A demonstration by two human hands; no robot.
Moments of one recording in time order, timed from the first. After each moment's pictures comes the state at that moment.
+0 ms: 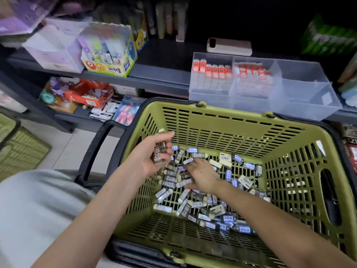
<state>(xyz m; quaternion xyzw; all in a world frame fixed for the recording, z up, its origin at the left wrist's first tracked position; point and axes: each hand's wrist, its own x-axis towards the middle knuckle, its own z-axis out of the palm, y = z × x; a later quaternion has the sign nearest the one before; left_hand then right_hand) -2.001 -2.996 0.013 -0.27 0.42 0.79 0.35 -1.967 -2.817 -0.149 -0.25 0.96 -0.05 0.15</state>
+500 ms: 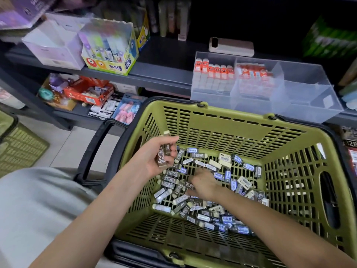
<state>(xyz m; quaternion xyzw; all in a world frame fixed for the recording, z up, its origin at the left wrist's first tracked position) -1.999 -2.992 0.006 -0.26 0.43 0.78 0.37 -1.952 -2.818 -0.143 -0.23 0.94 -0.03 0.24</state>
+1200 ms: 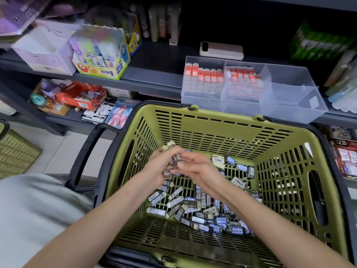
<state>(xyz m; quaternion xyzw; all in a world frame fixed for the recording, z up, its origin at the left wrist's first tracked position) -1.988 -2.962 -0.022 -0.26 0.57 0.71 0.32 -1.950 -2.828 -0.030 0.02 0.53 -0.81 0.25</state>
